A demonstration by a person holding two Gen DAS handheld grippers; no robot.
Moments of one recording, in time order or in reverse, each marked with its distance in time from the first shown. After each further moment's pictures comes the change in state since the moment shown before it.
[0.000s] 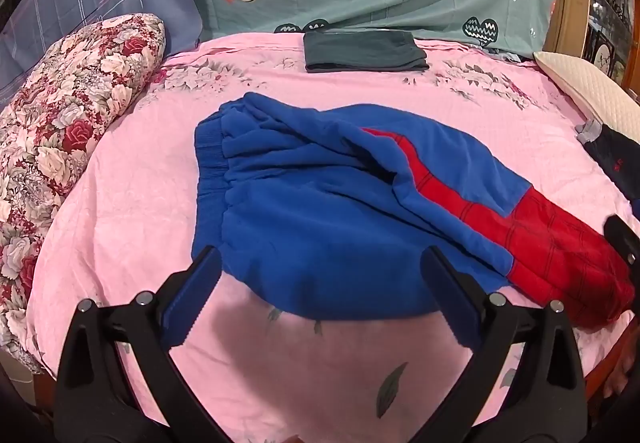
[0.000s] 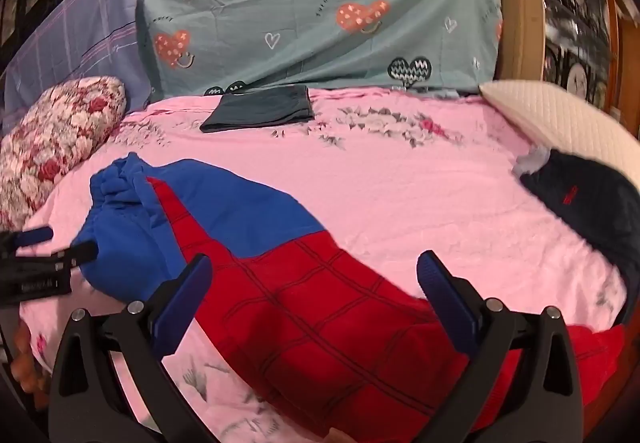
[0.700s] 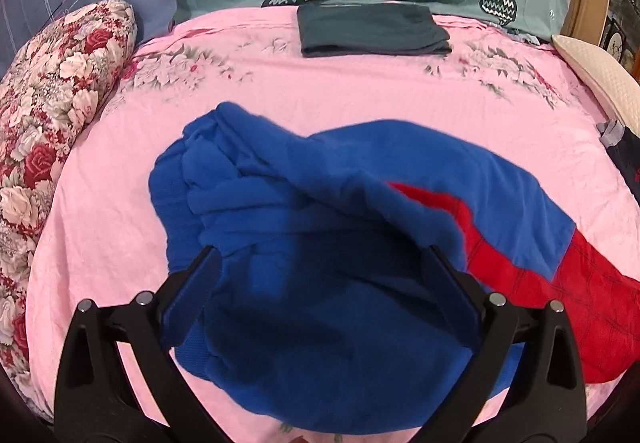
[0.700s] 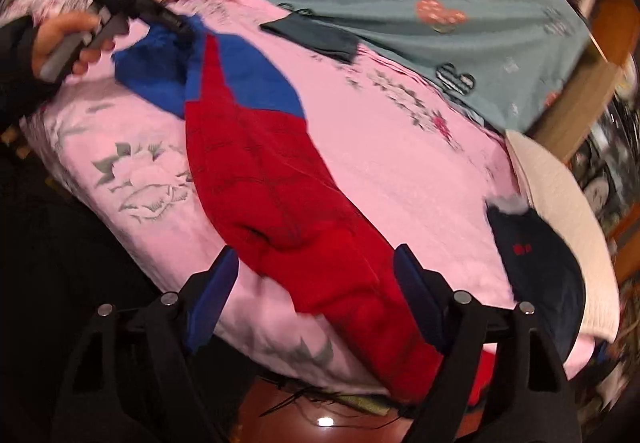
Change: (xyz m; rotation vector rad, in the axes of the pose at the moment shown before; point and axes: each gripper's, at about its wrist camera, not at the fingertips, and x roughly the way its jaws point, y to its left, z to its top) left arm 0.083 0.010 0.062 0.025 0.137 -0.013; right arm -0.036 -0.020 -0.052 -0.568 0.213 0.016
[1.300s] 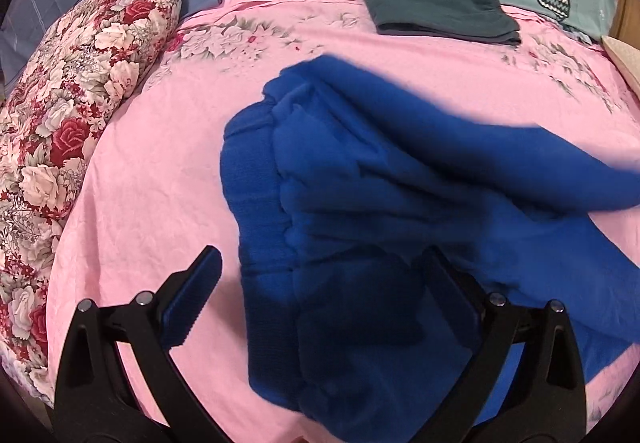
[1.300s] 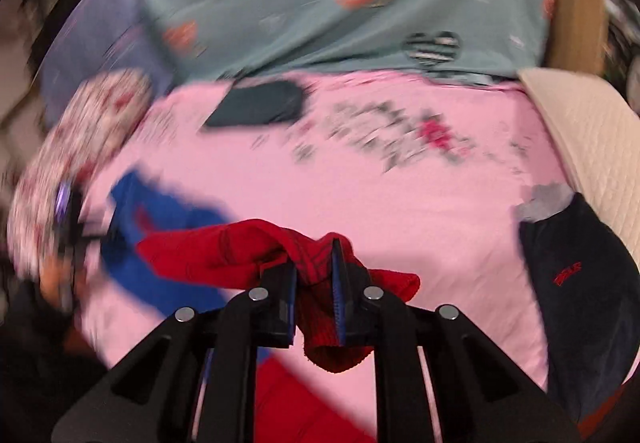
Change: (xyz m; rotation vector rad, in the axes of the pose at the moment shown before) left arm 0.033 0.053 0.005 -0.062 0.069 0.149; right arm 0.072 -0.249 0.105 0.581 -0.030 0.302
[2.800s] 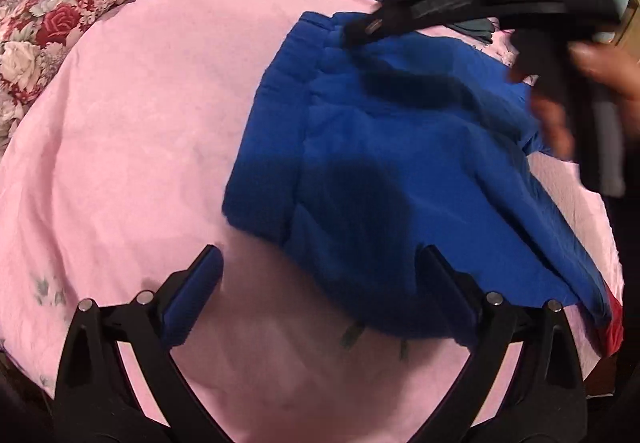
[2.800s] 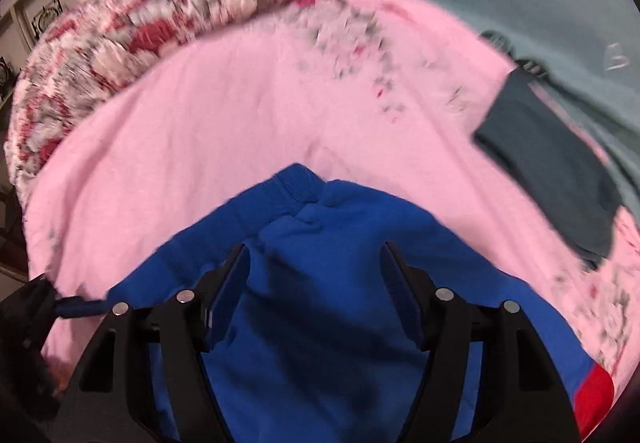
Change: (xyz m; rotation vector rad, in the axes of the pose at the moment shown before) left arm -0.020 0.023 -0.068 -0.176 0.094 -0.274; right arm 0.298 0.399 0.030 -0.670 0.355 0.278
